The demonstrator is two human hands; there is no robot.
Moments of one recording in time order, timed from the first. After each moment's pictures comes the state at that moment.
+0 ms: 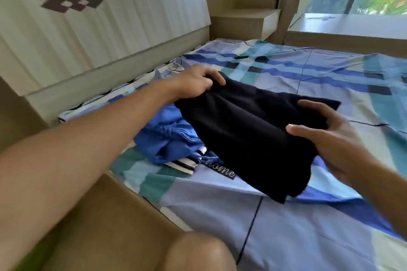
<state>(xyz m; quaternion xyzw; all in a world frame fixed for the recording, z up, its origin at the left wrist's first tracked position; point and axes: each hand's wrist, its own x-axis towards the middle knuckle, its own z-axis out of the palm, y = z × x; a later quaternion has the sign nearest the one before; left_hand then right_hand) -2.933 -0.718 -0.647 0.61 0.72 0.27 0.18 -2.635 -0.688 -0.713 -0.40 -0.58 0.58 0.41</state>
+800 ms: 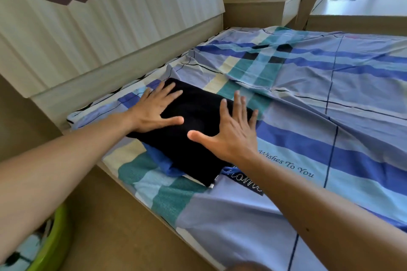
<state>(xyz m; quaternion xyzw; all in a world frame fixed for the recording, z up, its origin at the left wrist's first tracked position) -3.106 -0.756 -0.757 0.65 0.76 0.03 0.00 -2.851 -0.689 -0.787 -0.41 -0.87 0.19 0.19</state>
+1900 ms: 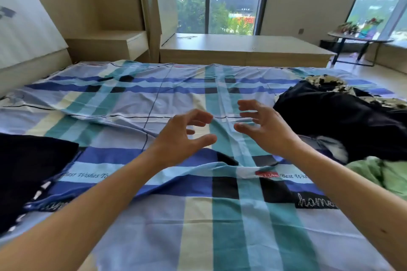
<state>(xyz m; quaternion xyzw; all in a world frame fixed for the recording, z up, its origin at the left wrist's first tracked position) -2.597 -0.691 -0.690 0.75 0.47 0.38 0.27 -2.360 -0.659 -0.684 -0.51 -0.73 0.24 0.38</state>
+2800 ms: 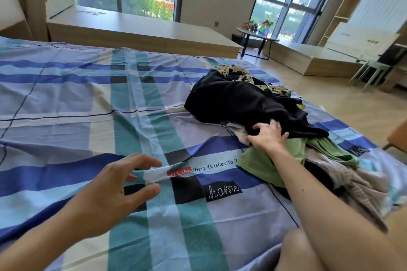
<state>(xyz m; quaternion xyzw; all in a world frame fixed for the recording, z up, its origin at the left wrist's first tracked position) -2.518 -0.705 -0.754 0.80 0.41 0.28 0.34 -2.105 -0.634 -0.760 -0.89 -0.44 0.03 0.12</state>
